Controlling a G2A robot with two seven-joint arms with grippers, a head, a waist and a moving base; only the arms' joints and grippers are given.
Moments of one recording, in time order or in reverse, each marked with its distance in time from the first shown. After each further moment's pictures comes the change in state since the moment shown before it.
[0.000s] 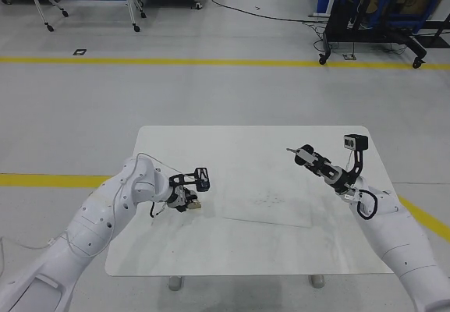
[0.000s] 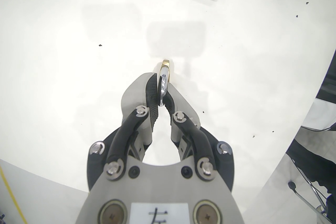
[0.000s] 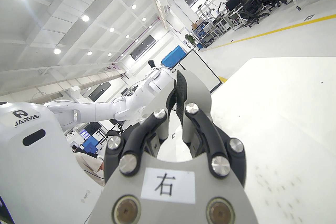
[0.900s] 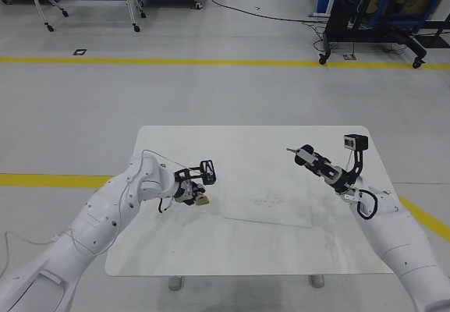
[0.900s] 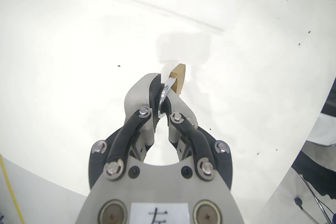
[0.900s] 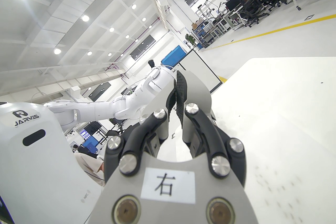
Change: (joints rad) left arm -0.017 -0.013 0.017 -0.023 0.063 0.086 0.154; right arm 0.000 0.000 0.000 0.000 0.000 0.000 0.000
